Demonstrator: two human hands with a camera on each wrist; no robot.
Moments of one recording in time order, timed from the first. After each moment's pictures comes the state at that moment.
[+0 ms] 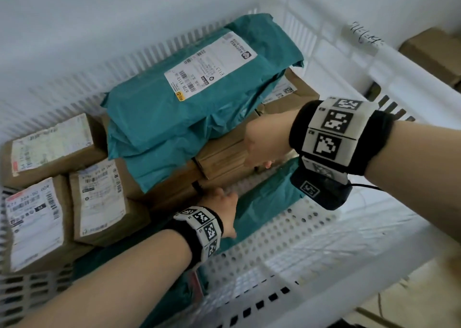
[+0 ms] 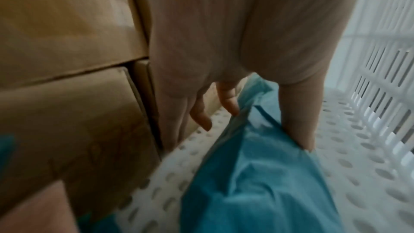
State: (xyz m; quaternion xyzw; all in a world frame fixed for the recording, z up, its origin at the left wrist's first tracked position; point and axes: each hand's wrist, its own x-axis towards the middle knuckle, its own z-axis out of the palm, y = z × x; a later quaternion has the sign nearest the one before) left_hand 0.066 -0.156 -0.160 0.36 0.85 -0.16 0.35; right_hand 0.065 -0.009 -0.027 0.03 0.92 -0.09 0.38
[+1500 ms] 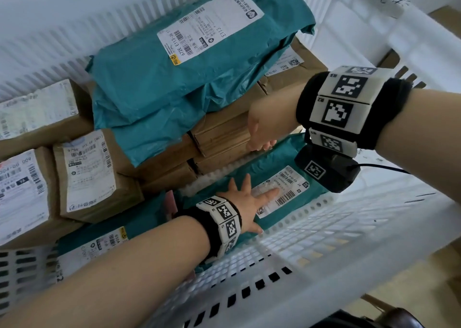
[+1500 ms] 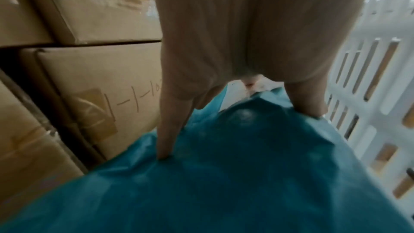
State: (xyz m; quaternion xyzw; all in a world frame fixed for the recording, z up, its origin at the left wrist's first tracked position) left_hand 0.100 -0.142 -0.179 0.47 0.76 -0.13 0.42; right_hand 0.070 -0.014 -0.033 0.05 0.90 -0.10 0.41
